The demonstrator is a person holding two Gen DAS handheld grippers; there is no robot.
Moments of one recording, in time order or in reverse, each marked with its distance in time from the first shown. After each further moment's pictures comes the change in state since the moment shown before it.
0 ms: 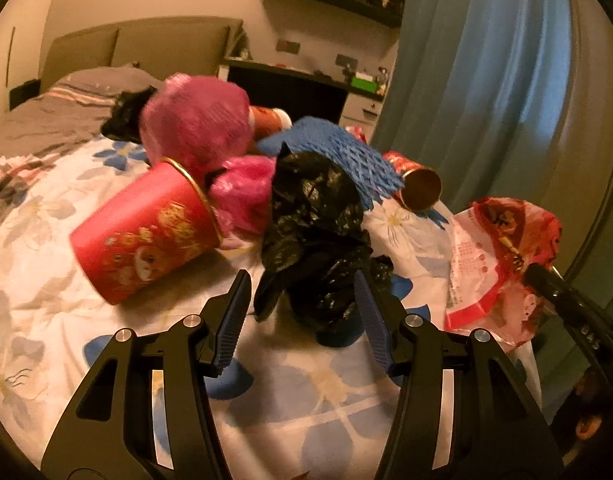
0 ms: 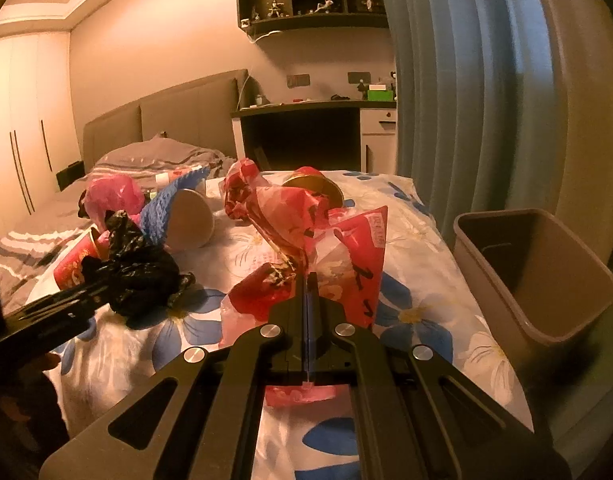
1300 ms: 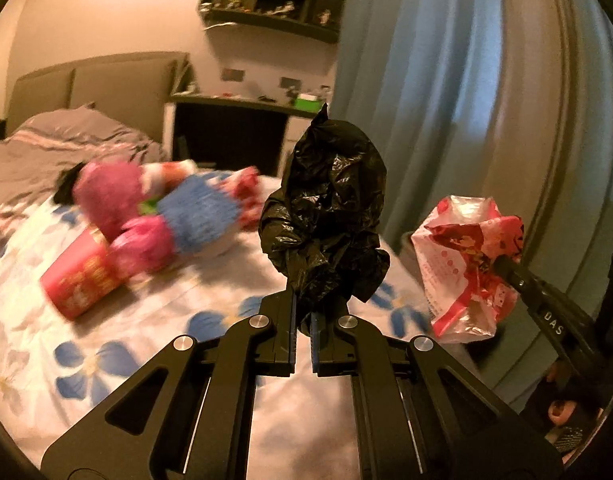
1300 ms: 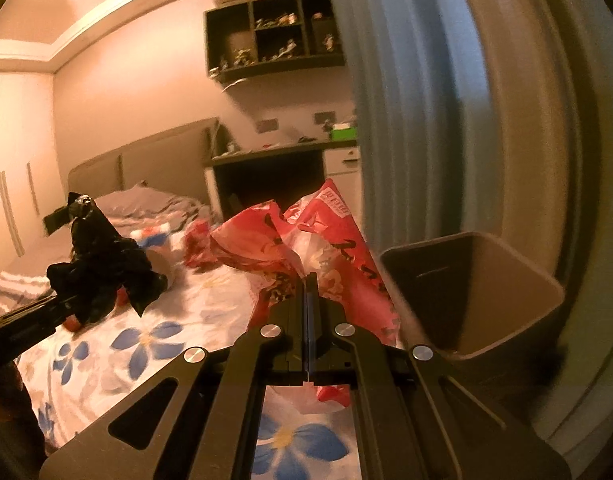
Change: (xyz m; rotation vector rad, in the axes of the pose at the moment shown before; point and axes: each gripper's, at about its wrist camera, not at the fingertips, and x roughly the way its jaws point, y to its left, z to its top) left arm -0.055 -0.102 0.011 0.128 -0.100 -0.129; right arm -0.060 -0.074 0.008 0.085 -0.167 -0.082
